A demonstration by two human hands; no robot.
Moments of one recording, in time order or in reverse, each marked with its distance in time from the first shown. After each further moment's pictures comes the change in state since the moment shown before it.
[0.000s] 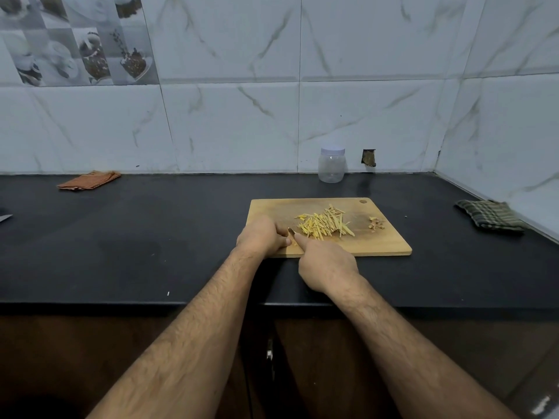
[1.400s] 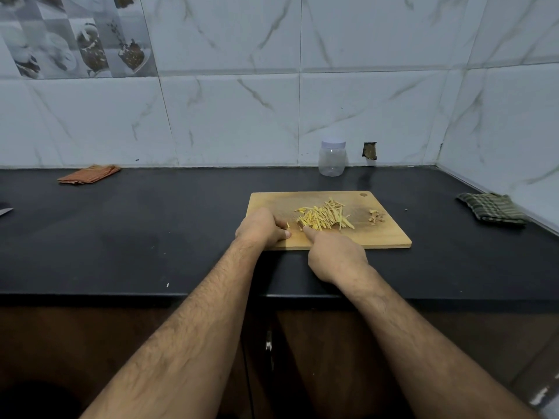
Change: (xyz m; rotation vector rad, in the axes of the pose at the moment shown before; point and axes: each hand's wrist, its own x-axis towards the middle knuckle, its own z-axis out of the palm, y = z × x) left_hand -0.001 0.003 -0.001 -0.021 0.011 -0.056; right_hand 0.000 0.012 -0.004 -0.057 -0.026 0.040
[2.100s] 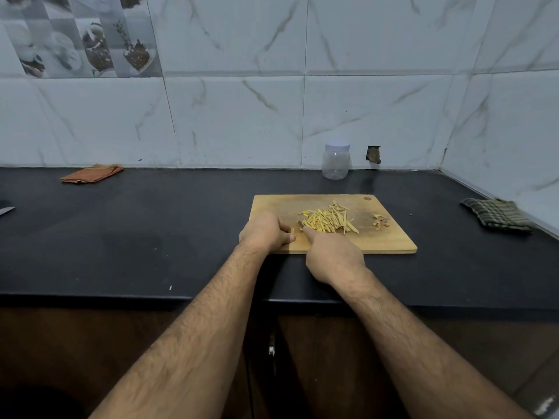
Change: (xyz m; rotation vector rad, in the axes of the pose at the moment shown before) left_hand -0.005 0.001 -0.002 0.009 0.000 0.004; right_hand 0.012 -0.008 0.005 0.013 0.055 0.001
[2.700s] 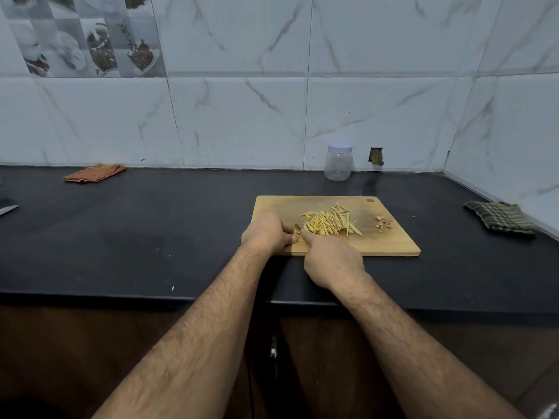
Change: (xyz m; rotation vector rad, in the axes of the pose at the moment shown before) left_hand 0.004 -0.002 0.001 -0.004 -0.013 0.013; right_hand 0.000 -0.003 0.004 0.000 0.026 -0.046
